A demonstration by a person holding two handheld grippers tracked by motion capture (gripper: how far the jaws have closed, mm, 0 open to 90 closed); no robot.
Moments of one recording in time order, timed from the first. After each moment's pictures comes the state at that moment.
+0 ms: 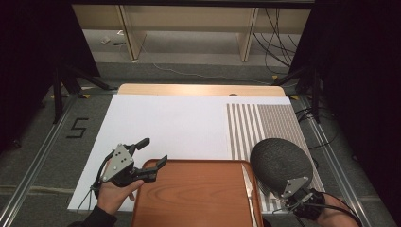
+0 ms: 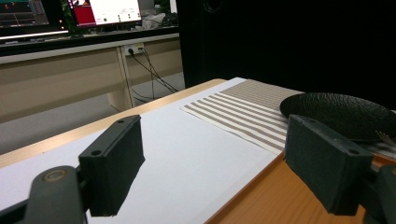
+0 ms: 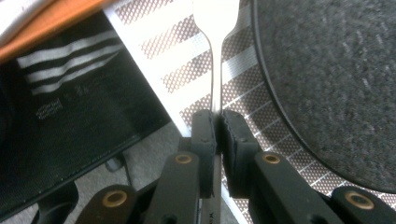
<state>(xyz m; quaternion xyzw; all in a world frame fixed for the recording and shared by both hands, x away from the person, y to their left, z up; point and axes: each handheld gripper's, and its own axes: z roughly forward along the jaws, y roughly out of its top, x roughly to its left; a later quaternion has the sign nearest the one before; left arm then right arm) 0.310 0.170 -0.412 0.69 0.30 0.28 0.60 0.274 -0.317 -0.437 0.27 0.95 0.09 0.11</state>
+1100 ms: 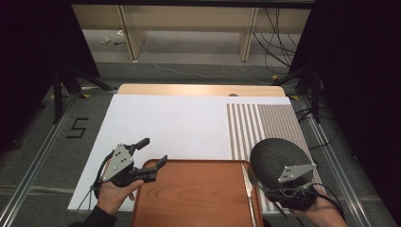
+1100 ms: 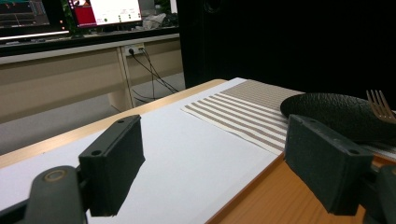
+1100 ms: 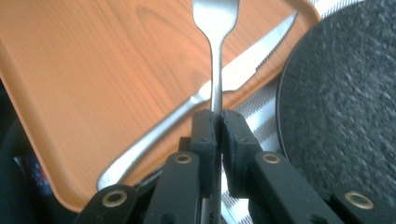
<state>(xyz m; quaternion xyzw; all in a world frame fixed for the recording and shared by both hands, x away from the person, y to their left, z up) 0.310 0.170 -0.411 0.69 0.30 0.28 0.60 0.285 -0.294 -0.413 0.33 0.90 0.28 0.04</state>
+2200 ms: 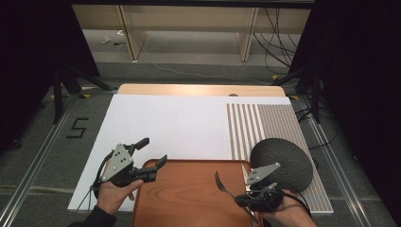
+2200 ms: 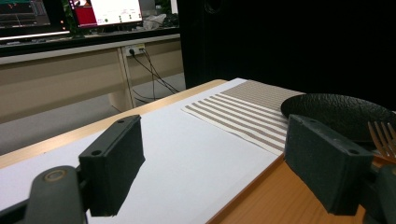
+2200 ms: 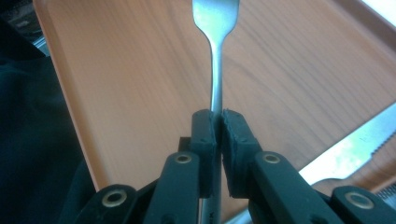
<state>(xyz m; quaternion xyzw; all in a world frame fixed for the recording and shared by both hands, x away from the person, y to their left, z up) 0.311 0.172 -0.411 0.69 0.30 0.28 0.60 0.285 -0.216 -0.417 0.29 0.91 0.29 -0.02</state>
